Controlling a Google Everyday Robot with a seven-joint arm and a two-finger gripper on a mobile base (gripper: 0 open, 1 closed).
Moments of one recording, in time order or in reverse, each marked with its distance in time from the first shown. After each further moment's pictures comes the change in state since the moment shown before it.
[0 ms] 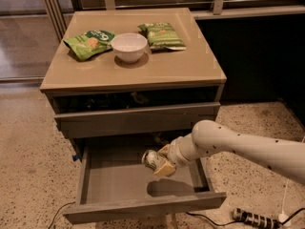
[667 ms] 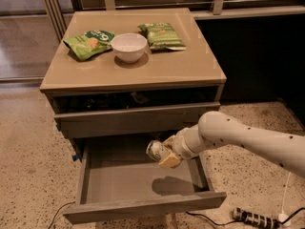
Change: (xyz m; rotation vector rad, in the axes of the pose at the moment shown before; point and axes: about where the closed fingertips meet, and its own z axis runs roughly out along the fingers) arm -0.012 -0.016 -0.041 0.066 0.016 0.010
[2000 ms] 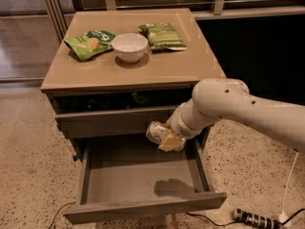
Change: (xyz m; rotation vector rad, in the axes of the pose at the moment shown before) arm -0.066 -0.008 -0.090 0.083 0.160 -0.029
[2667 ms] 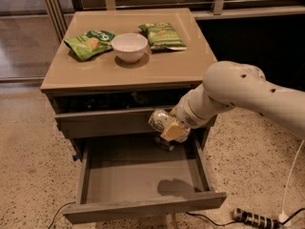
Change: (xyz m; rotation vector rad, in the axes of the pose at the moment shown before) arm -0.017 -0.013 -0.047 0.032 -0.039 0.090
